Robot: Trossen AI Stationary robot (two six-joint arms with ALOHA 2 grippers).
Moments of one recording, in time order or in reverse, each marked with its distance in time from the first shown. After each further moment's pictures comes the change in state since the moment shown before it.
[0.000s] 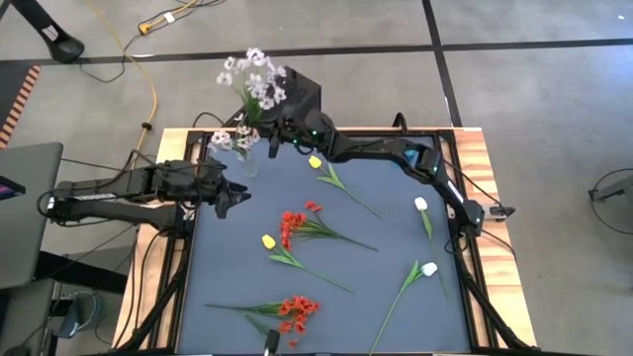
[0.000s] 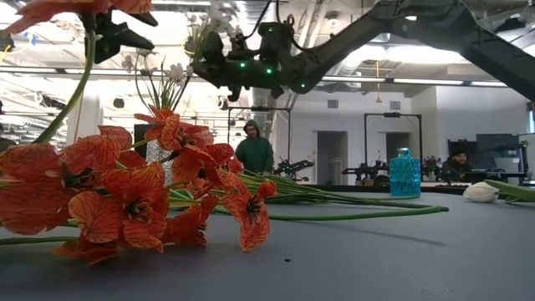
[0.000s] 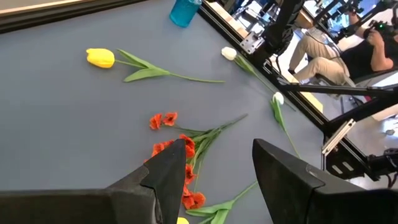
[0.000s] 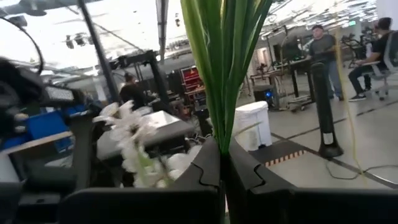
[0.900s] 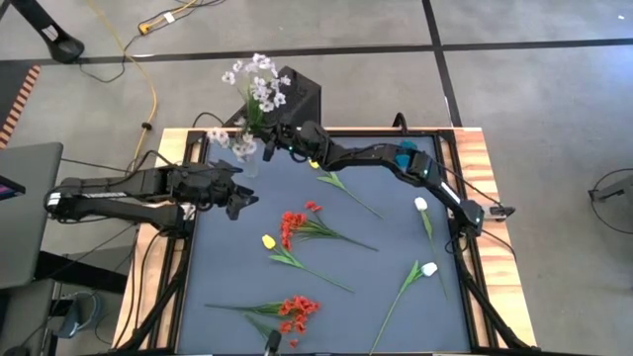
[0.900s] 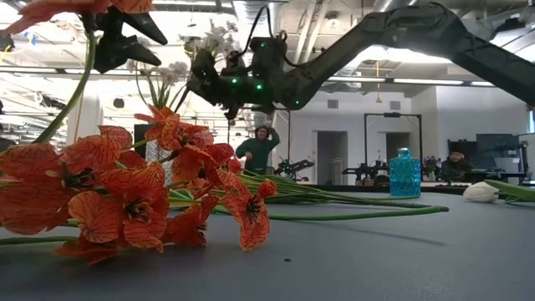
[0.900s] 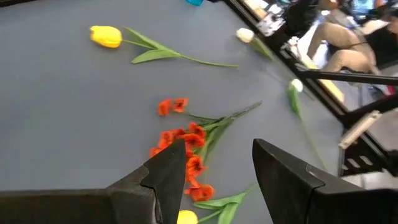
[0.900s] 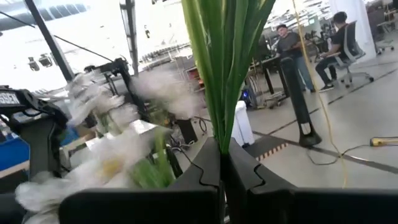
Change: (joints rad) left arm 0.000 0.108 -0.001 0.020 0.015 -0.024; right arm 0.027 0.085 0.009 0.074 0.156 0.087
